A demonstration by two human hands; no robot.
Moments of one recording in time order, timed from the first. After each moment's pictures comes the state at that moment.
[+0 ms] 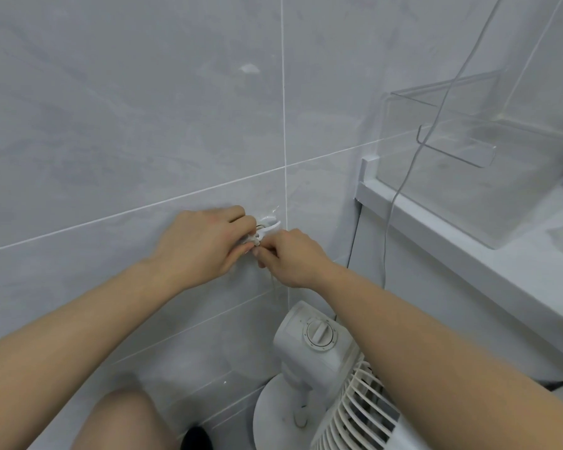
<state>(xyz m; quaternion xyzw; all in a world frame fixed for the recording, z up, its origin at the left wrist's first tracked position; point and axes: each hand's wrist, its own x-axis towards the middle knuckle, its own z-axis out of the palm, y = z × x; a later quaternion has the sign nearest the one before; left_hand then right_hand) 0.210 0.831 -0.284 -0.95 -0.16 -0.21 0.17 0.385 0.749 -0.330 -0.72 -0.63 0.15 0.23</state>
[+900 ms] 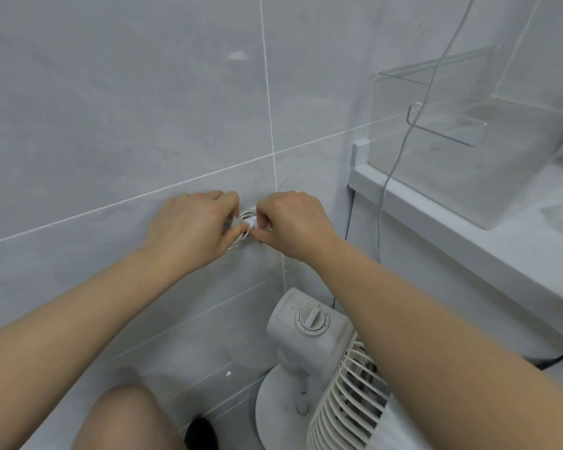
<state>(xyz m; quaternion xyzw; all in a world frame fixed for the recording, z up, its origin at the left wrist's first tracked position) 0.220 0.828 -0.279 -0.93 -0.26 -0.22 0.12 0.397 0.752 -0.306 -0.71 -0.67 -0.10 0.22</state>
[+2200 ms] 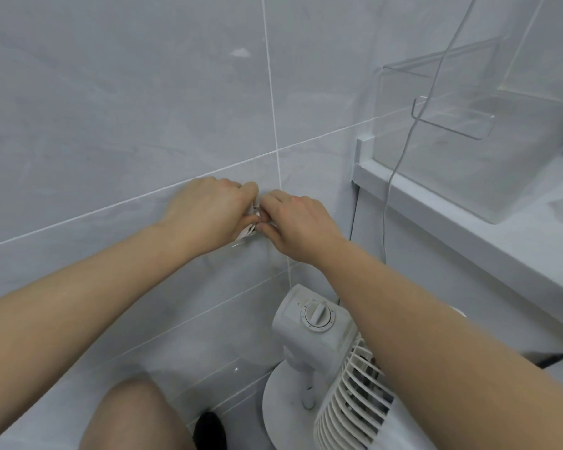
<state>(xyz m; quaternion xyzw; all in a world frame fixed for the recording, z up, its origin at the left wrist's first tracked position) 0.241 0.830 -0.259 -0.95 -0.21 -0.12 0.21 0.397 0.744 -0.314 -0.67 -0.70 -0.08 0.23</state>
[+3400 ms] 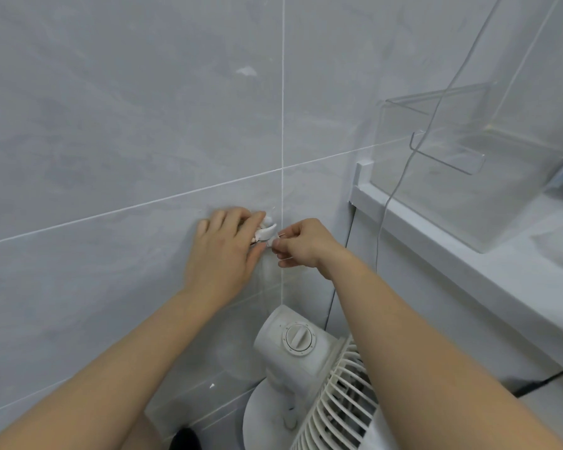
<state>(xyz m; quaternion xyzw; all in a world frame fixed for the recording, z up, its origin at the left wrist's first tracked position) 0.238 0.802 -0.326 -0.89 -0.29 -0.33 0.13 0.408 0.744 -0.315 -0.71 -0.36 0.40 0.45</state>
